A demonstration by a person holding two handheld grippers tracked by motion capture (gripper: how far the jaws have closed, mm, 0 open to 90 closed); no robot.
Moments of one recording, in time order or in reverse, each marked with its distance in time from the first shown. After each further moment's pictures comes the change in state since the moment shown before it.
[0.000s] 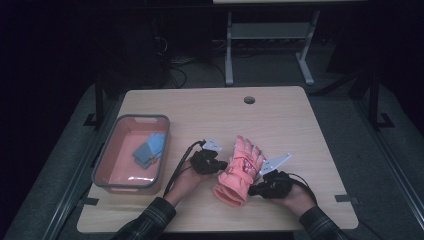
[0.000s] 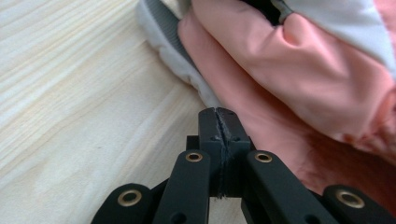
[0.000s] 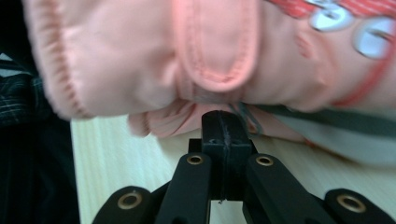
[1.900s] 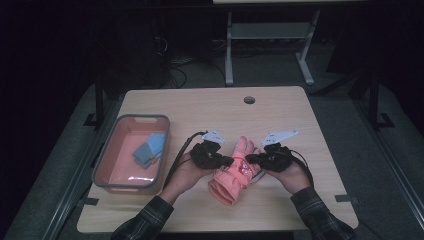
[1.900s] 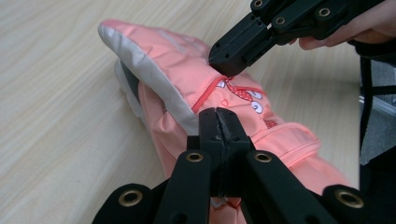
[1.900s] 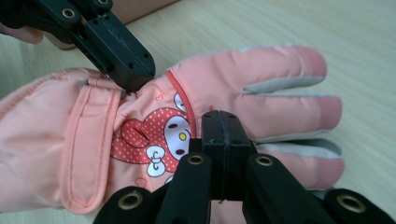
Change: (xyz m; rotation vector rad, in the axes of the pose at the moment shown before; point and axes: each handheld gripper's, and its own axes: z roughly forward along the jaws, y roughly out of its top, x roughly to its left) left arm -0.026 0.040 -0.040 -0.007 -0.092 0.038; right arm -0.026 0.050 -0.028 -0.162 -0.229 0.065
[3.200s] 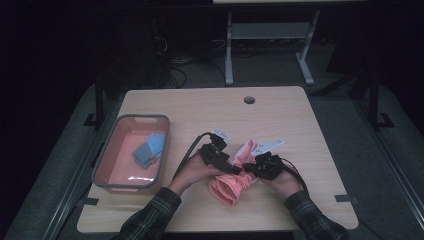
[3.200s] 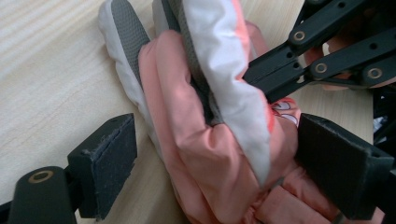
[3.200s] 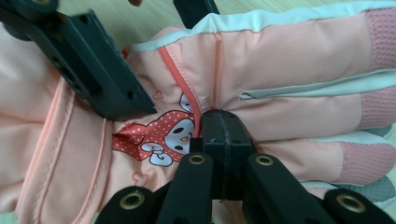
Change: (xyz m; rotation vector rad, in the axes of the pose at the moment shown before) left arm 0.037 -0.007 0.052 0.111 -0.130 -0.172; right arm 0.008 -0.021 0.034 0.106 -0.055 -0.039
